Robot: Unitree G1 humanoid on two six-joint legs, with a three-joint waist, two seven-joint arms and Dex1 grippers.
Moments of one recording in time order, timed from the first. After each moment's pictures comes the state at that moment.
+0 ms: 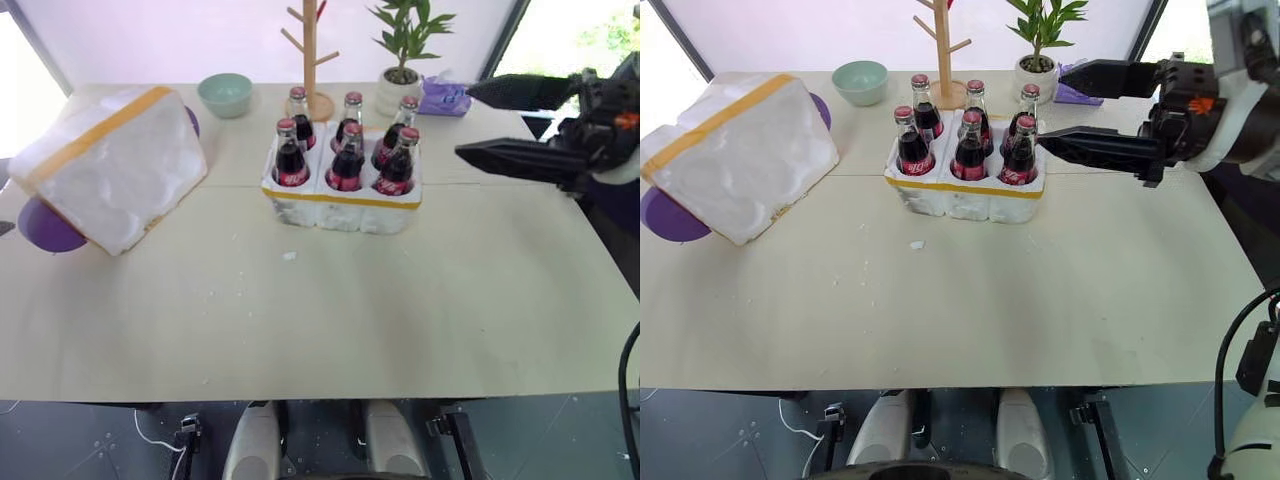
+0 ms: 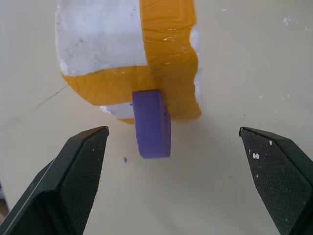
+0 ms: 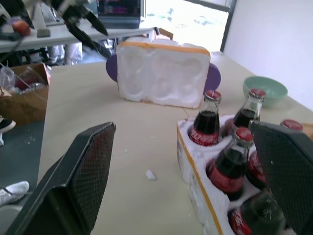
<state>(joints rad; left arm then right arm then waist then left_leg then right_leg) -0.83 1.39 0.05 0.92 -0.08 0.26 -1.47 -0.84 -1.02 -0.28 -0.24 0.93 0.96 1.06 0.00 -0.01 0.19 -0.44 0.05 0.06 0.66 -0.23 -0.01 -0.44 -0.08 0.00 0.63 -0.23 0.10</state>
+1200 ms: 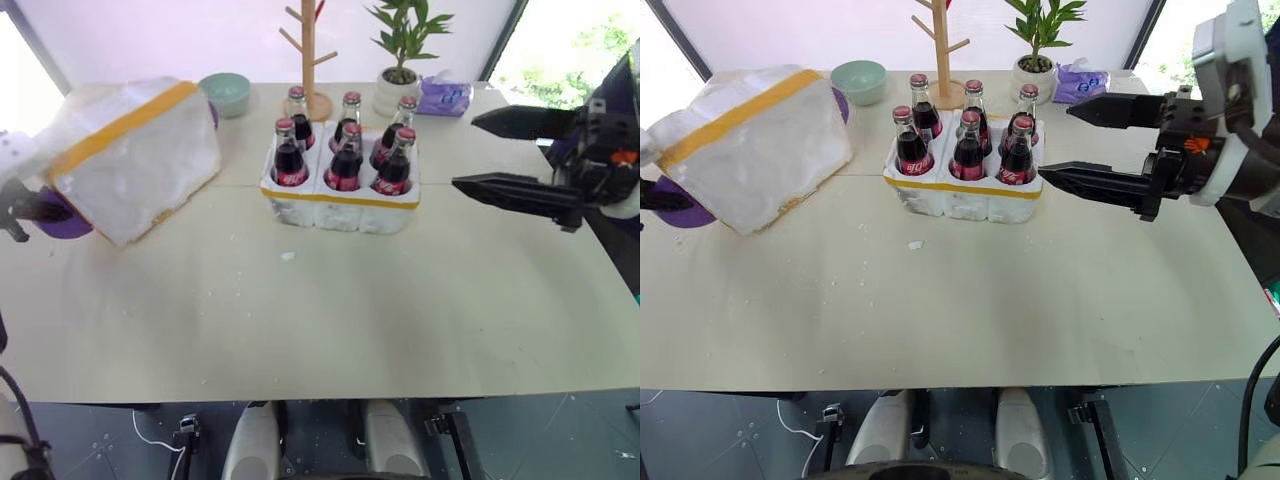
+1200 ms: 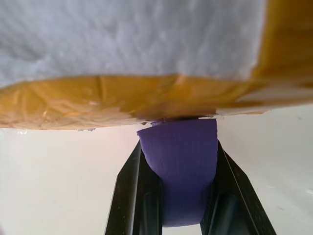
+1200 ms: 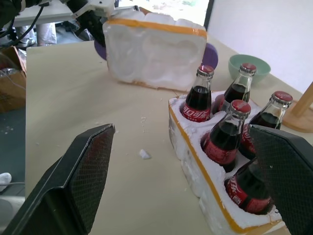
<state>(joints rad) -1.26 1.13 -0.13 1.31 0.29 -0.06 -1.20 -0.63 -1.12 -0.39 -0.39 1.07 1.00 0.88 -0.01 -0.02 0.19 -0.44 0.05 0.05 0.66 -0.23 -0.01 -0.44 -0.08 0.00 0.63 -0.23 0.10</state>
